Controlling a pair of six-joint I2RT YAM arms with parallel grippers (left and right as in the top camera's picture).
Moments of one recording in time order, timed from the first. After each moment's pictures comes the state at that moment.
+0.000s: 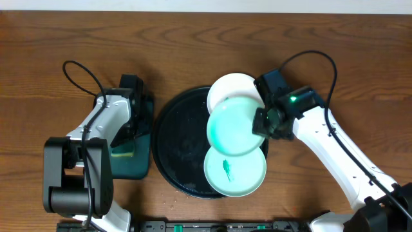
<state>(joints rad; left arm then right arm) -0.06 1.77 1.04 -0.90 -0.21 -0.56 0.45 1.54 1.23 -1.10 0.03 0.69</state>
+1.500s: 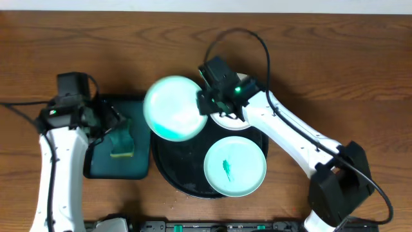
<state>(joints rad) 0.21 1.30 1.10 -1.04 -0.01 -0.51 0.68 1.84 1.55 -0.75 -0.08 0.48</state>
